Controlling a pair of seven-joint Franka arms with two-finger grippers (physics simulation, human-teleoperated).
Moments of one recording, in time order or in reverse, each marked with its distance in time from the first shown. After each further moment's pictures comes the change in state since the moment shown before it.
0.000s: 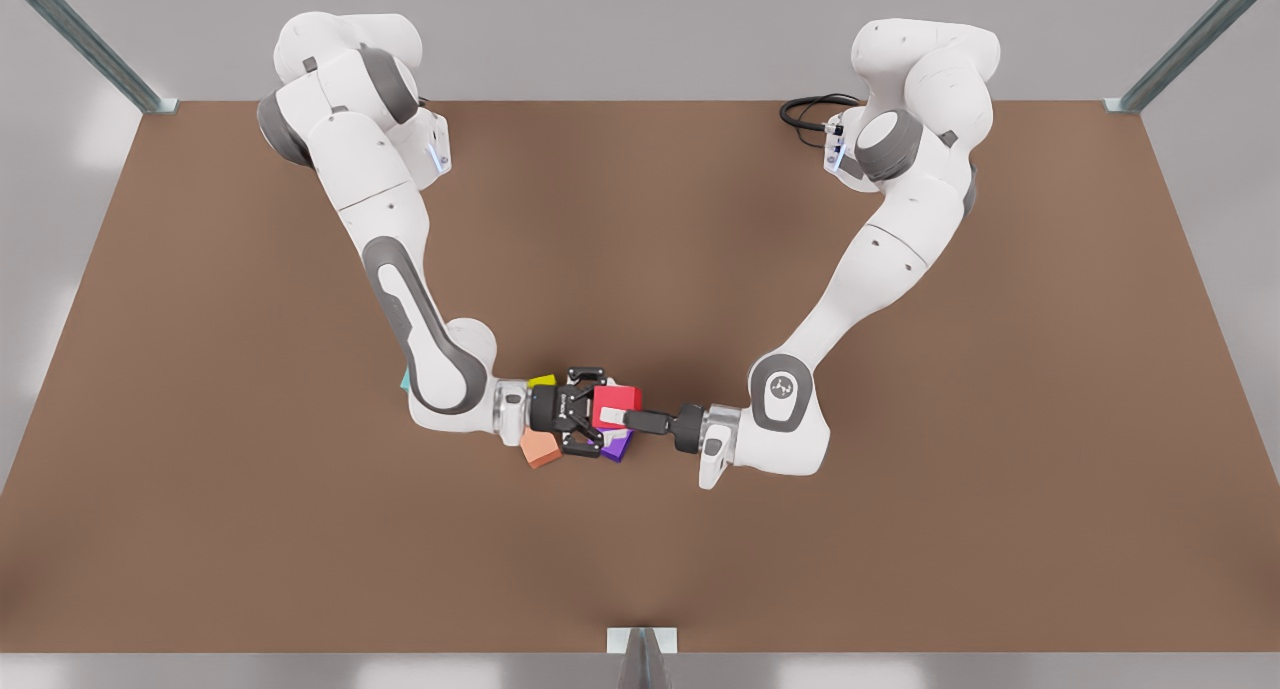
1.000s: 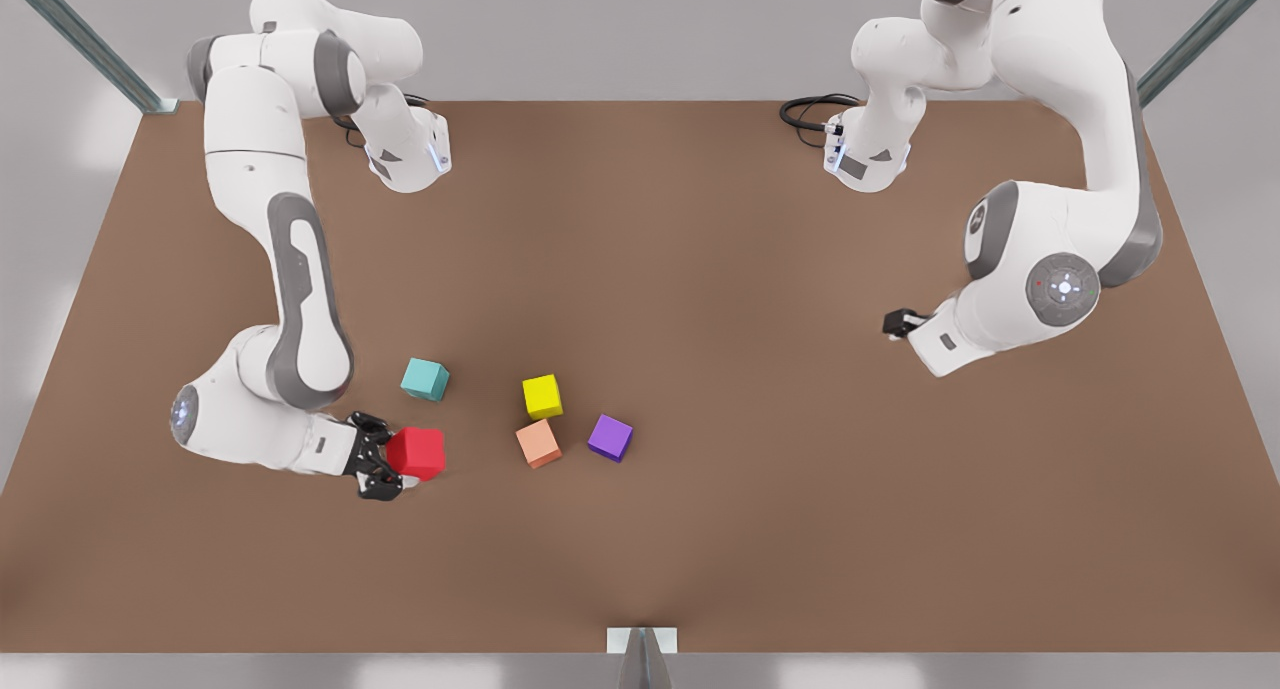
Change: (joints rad) left arm -0.047 -0.942 0.680 -0.571 0.982 -0.534 -0.078; right arm -0.159 -0.165 -0.298 0.073 -1.094 -0.025 0.178
